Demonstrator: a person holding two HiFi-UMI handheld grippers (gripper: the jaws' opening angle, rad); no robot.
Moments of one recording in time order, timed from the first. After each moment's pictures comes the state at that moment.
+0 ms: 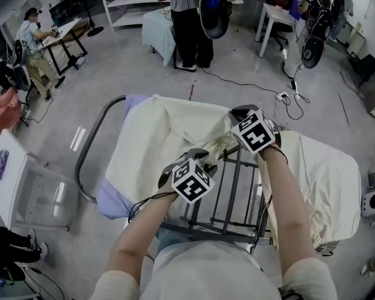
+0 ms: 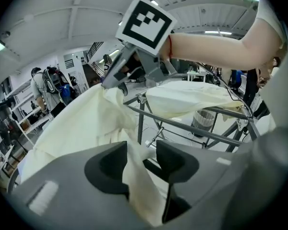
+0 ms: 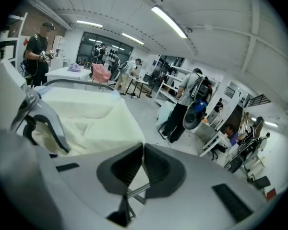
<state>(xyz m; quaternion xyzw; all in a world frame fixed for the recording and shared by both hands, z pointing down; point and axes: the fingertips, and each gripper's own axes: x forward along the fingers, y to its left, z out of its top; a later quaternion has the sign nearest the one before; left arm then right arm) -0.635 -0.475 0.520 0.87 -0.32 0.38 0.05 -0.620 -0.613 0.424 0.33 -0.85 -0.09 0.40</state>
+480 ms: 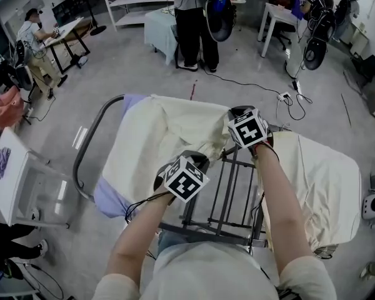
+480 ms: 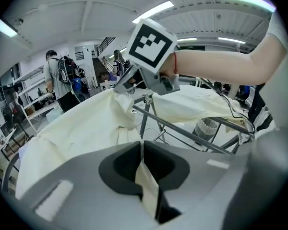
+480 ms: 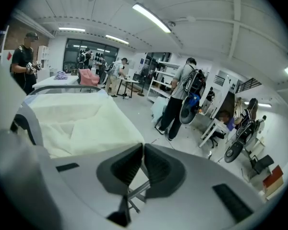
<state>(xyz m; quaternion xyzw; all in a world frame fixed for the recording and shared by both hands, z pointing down) -0.641 -0.477 0.510 0.86 -0.36 0.36 0.11 -0.606 -0.642 0.442 0.38 -0.85 -0.03 0.37</state>
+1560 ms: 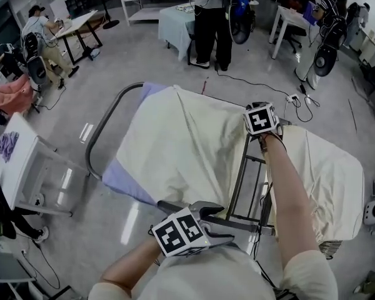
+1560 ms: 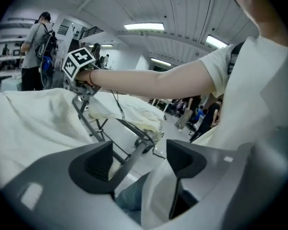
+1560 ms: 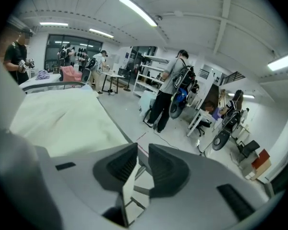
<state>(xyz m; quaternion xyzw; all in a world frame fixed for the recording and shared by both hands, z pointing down) -0.581 -0.235 0.444 0.93 -0.13 0.25 0.24 -0.579 -0.649 0.456 0.46 -0.80 -0.01 0.38</state>
